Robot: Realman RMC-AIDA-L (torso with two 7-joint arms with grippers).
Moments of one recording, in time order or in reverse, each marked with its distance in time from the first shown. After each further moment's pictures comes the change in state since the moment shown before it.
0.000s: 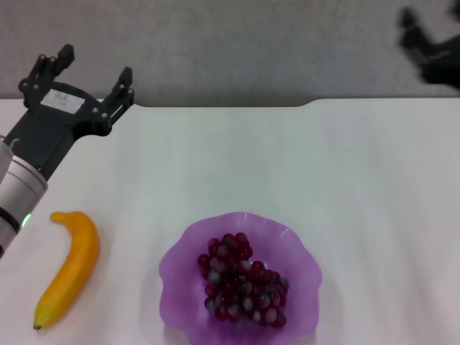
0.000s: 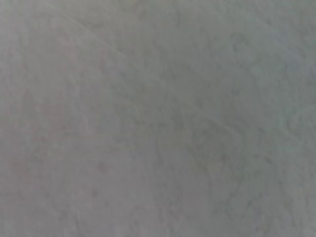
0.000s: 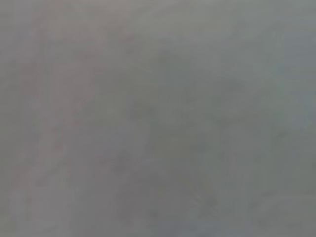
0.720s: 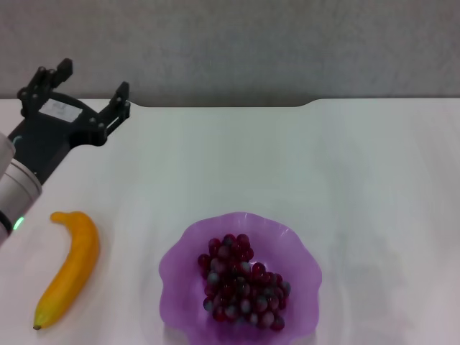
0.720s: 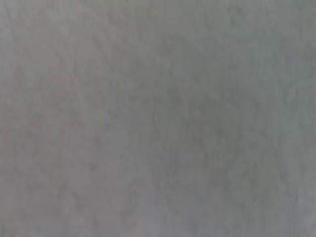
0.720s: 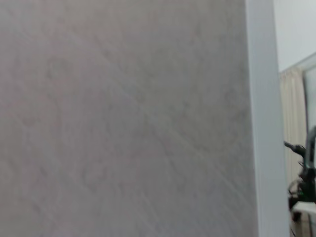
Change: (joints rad) left arm 0.036 0.004 -0.036 -0.084 -0.010 -0.160 0.039; right arm -0.058 -0.001 0.059 0.328 0.101 -0.394 0.033
